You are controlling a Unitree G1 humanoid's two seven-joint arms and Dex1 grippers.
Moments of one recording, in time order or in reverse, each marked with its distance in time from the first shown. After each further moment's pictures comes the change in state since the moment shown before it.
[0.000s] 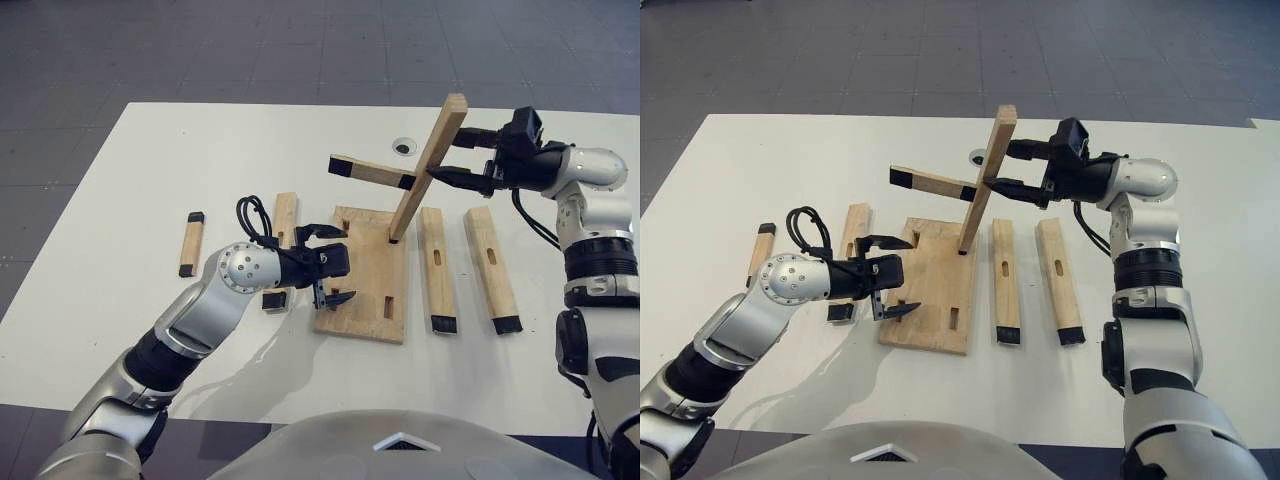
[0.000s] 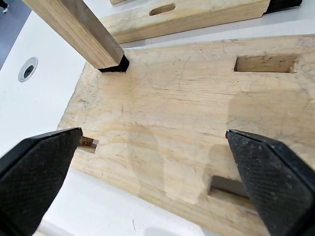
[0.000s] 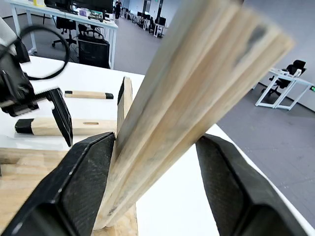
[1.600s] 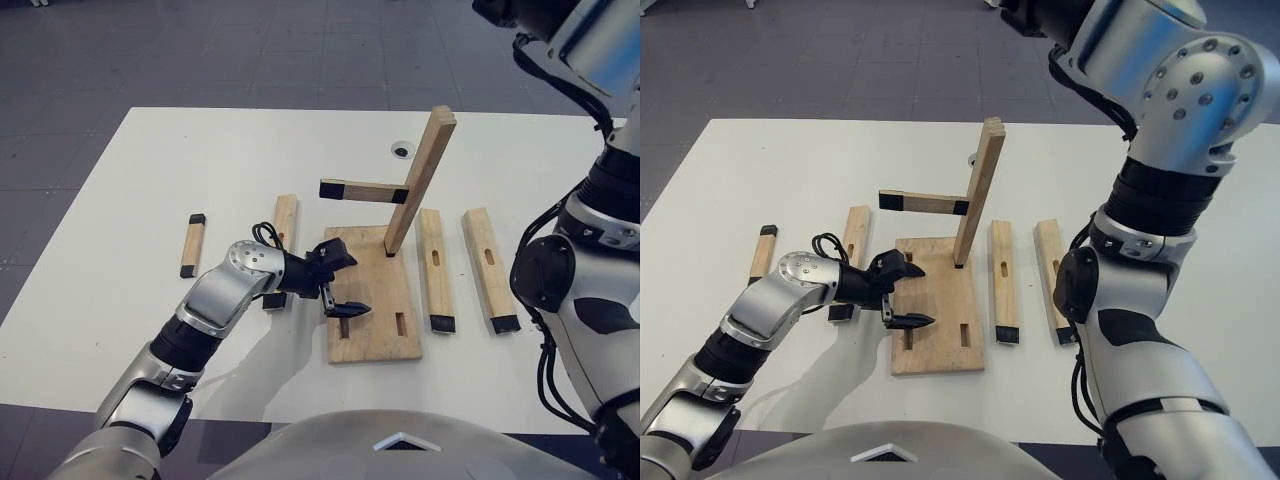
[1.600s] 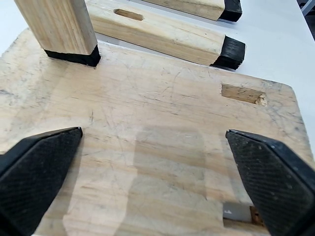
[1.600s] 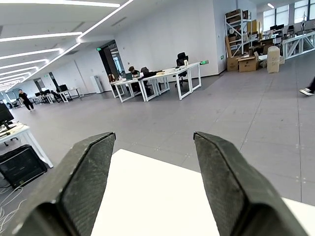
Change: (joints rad) left arm -0.013 -0.098 0.053 0.222 -0.326 0.157 -0.122; right arm -0.383 0.241 -0.264 -0.587 0.423 1.233 -1.280
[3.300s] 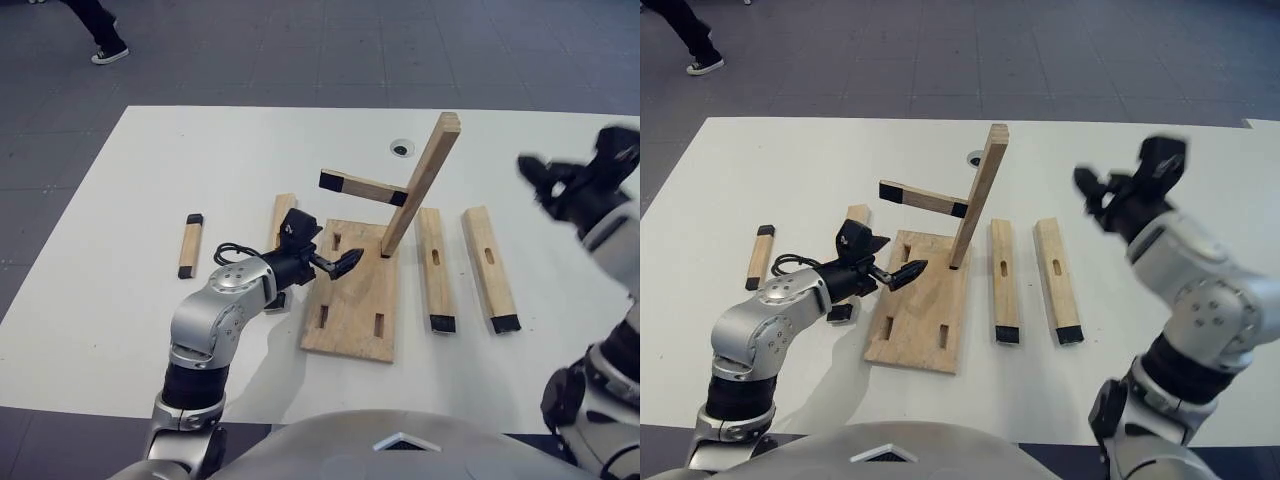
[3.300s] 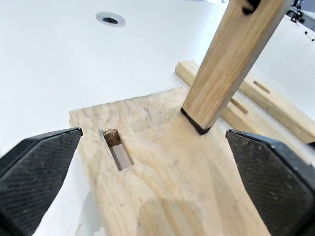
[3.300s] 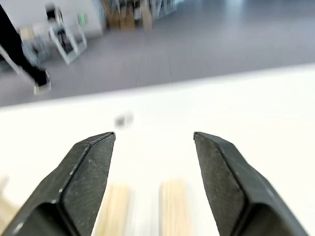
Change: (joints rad) left arm 0.196 -0.296 0.381 -0.315 -0.200 0.291 0.590; right arm 0.872 -0.109 -0.152 -0.539 0.078 0.194 -0.252
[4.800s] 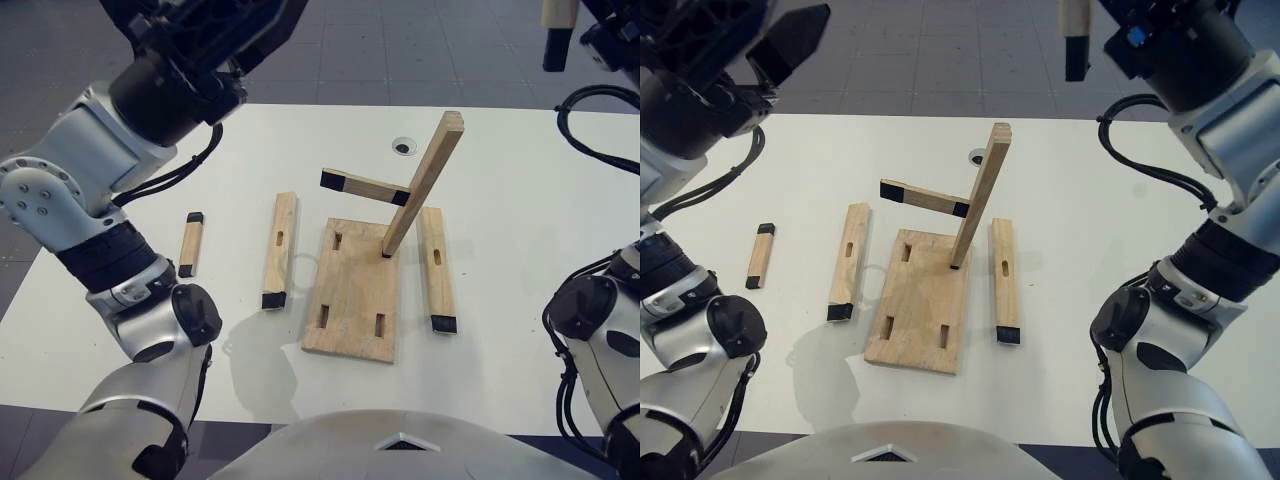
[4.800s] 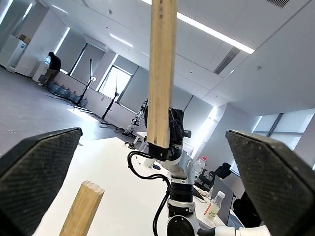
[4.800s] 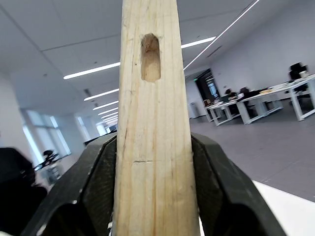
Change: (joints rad) left arm -0.700 0.158 0.620 0.448 -1.133 0.323 0.080; right arm -0.659 -0.109 -0.074 0.485 0.610 -0.151 0.540
